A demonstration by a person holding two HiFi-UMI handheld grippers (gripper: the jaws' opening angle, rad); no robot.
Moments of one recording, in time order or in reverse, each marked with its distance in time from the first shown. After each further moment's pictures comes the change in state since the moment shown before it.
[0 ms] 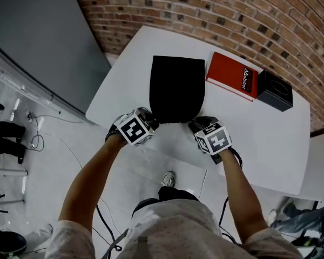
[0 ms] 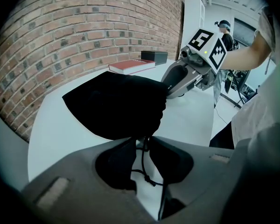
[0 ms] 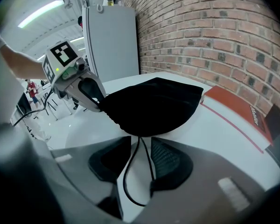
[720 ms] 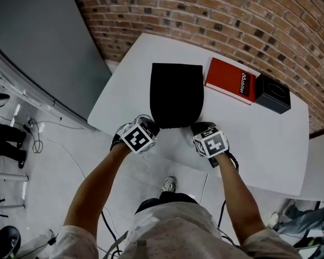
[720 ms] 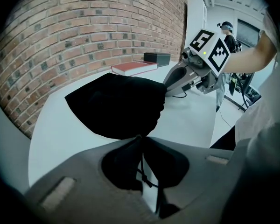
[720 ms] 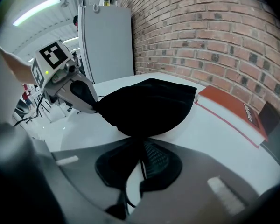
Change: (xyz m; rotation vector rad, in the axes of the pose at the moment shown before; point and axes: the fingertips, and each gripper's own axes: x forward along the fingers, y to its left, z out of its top) left arm 0.005 -0.009 -0.003 -0.058 -0.023 0.027; right arm 0.001 -0.005 0.001 0.034 -0.013 -0.065
